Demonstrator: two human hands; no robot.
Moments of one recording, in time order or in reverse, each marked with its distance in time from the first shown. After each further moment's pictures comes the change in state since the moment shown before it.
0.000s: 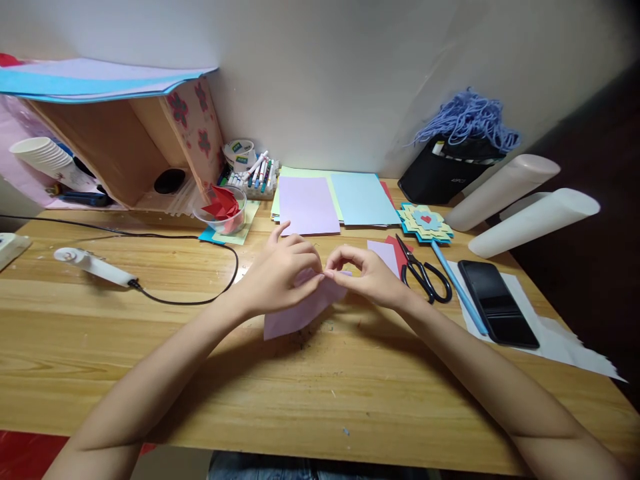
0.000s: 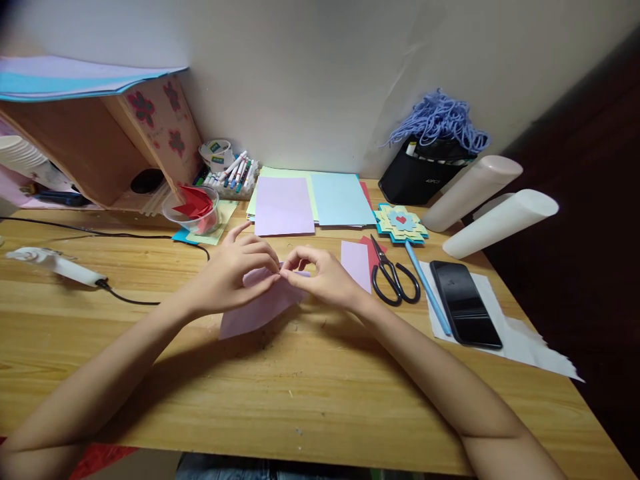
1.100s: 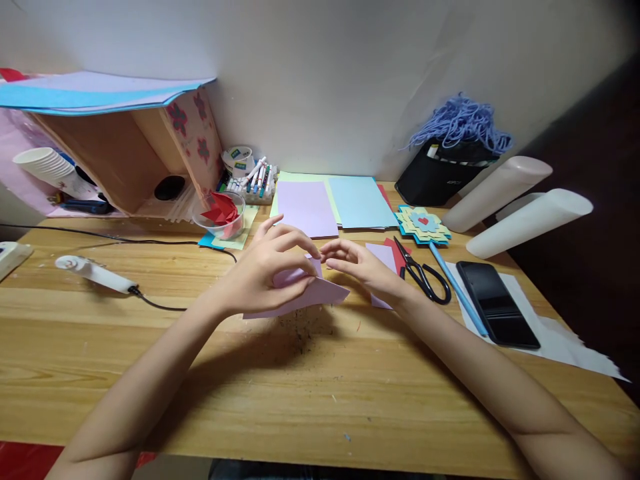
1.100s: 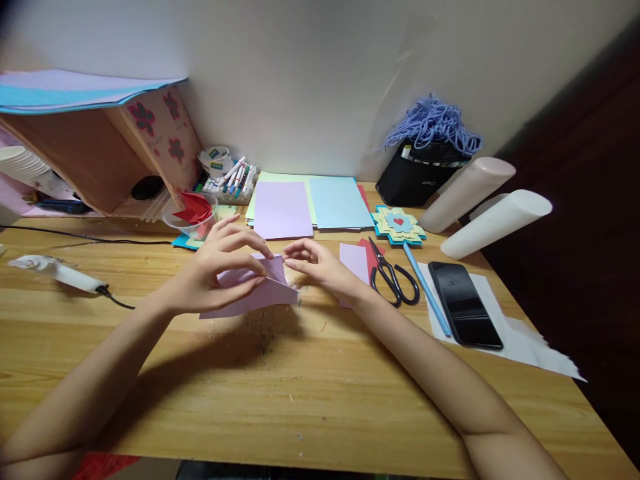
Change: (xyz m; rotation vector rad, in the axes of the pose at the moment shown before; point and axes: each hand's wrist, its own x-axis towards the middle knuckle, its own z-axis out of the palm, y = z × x) left_hand -0.001 -0.006 -0.021 -0.039 0.079 0.125; right_hand 0.010 0.023 -0.001 0.390 0.024 0.157
